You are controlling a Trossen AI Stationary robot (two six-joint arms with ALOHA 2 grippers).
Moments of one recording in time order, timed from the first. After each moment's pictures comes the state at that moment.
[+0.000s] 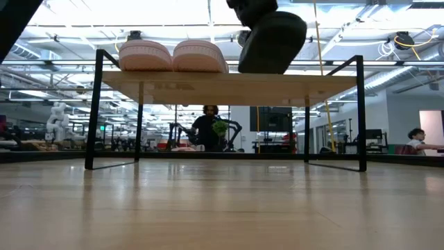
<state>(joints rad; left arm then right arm) -0.17 2.14 2.15 -0.93 -0.90 0.27 1.18 1.48 1.18 -0.49 1.13 0.37</state>
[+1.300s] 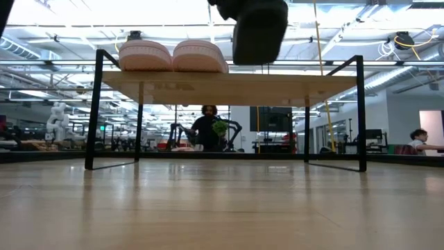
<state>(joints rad) -0.15 1.83 1.66 -0.43 -0.85 0.47 1.18 1.48 1.18 -0.46 1.18 0.37</state>
